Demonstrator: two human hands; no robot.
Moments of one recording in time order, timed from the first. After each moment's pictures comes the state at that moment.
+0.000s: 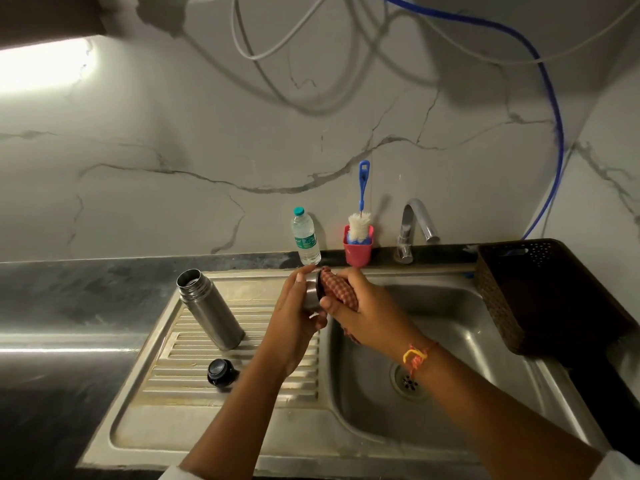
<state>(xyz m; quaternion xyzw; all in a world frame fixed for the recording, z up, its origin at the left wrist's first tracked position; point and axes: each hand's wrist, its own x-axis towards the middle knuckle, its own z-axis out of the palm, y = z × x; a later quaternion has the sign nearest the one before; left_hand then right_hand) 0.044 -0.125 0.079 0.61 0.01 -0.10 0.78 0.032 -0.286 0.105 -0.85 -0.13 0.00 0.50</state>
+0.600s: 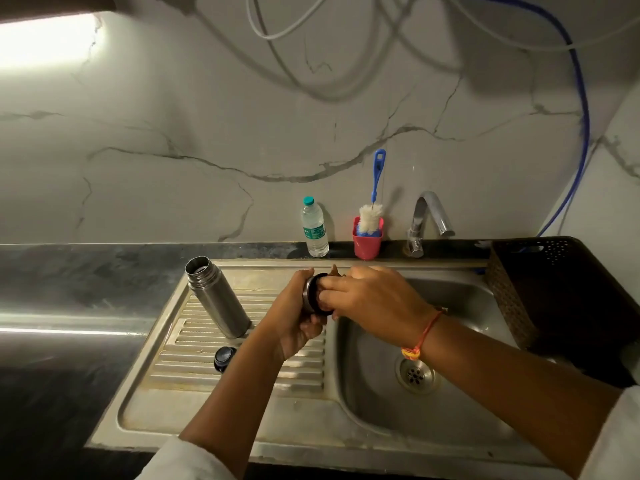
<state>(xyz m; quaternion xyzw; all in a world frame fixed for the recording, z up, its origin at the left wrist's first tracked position) 0.066 -0.104 0.072 0.56 0.15 -0.26 0.77 0.053 -0.285 0.102 -0.89 -0.41 -0.20 -0.01</state>
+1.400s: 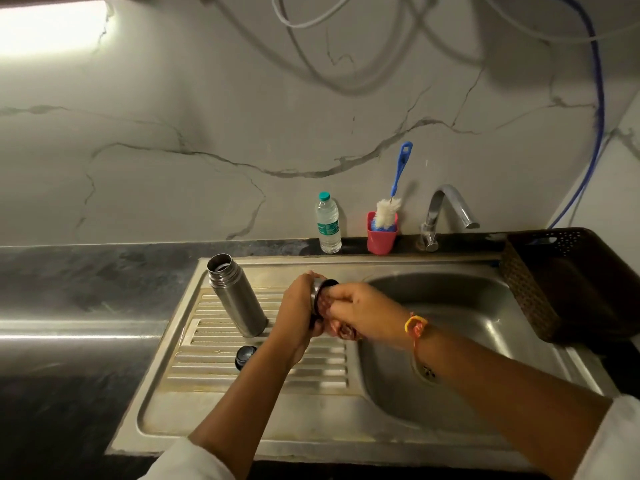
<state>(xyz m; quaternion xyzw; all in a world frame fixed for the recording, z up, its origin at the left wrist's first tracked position) 0.061 -0.067 0.062 0.65 0.12 -0.16 0.73 0.043 -0.210 0.102 -0.82 -0.05 0.21 0.53</state>
